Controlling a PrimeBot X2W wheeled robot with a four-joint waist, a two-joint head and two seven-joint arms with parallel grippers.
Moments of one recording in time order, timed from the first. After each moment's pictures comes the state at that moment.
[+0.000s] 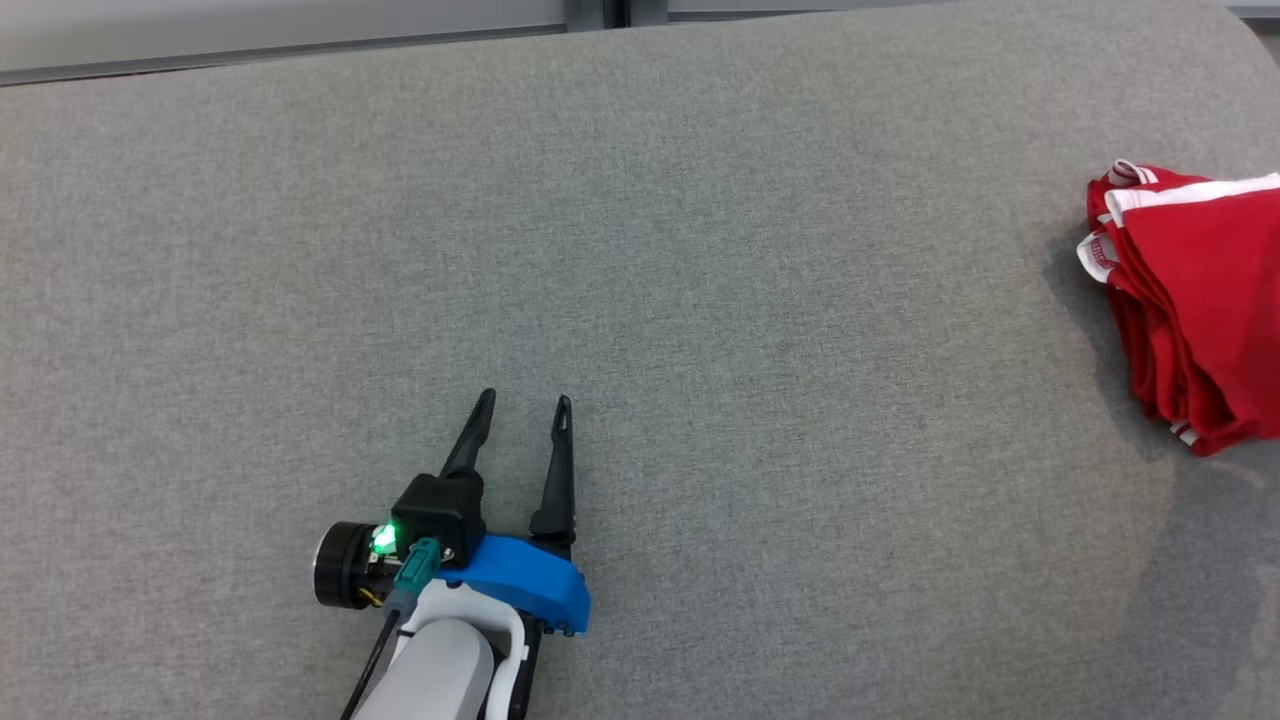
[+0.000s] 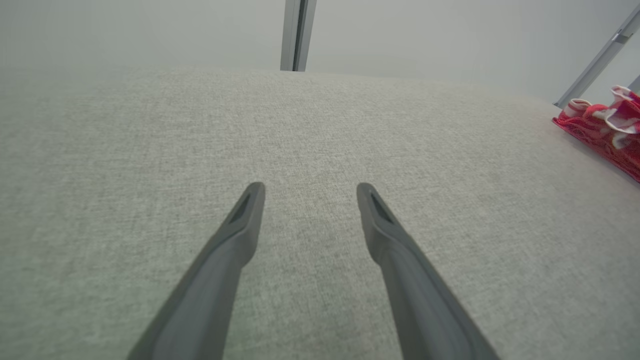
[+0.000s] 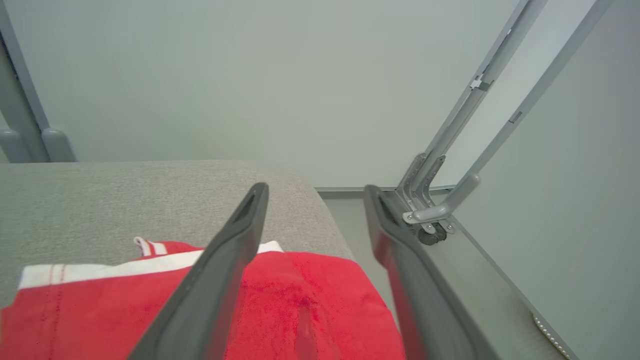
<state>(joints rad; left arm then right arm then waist) -0.30 0.05 -0.45 0.43 -0.32 0.11 -0.26 -0.83 -0.50 -0.25 0.99 0.02 0.13 -0.26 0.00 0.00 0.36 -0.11</state>
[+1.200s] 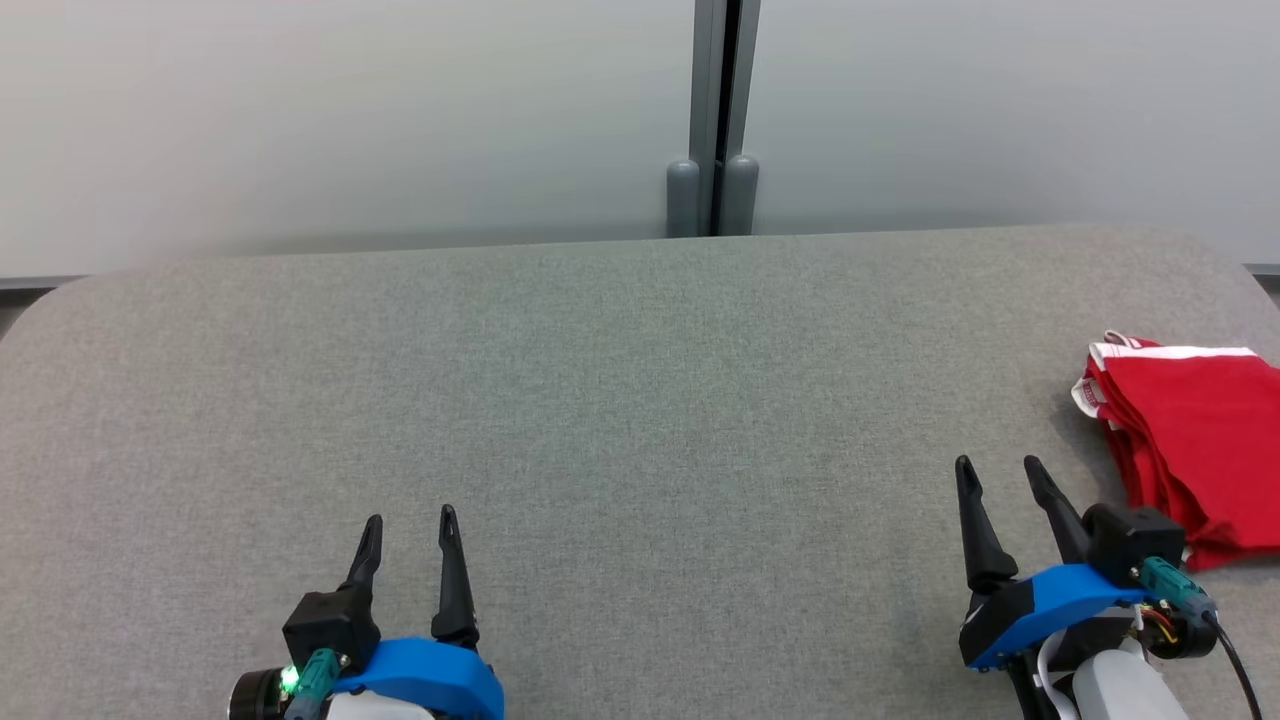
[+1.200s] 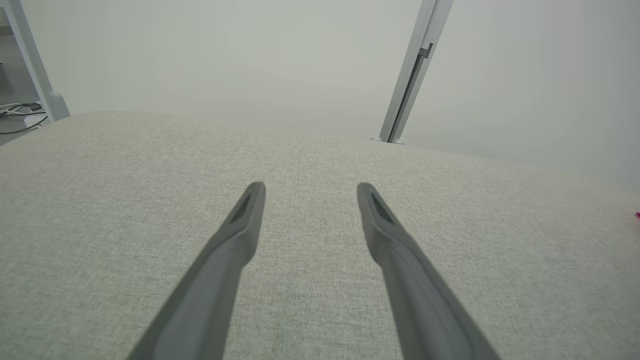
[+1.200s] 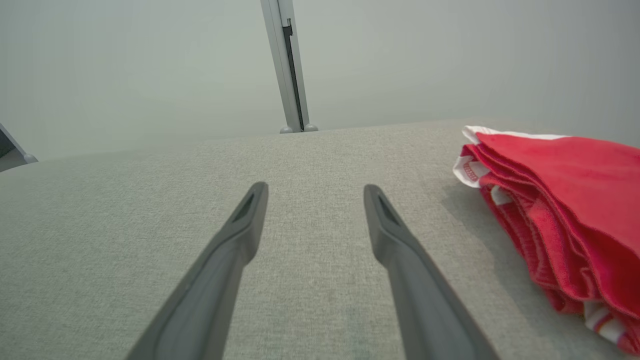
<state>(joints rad) -0.09 0.05 -0.24 0.40 -0.32 0.10 -0.26 -0.26 -0.05 -0.05 0.56 0.14 0.13 -0.26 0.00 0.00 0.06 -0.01</state>
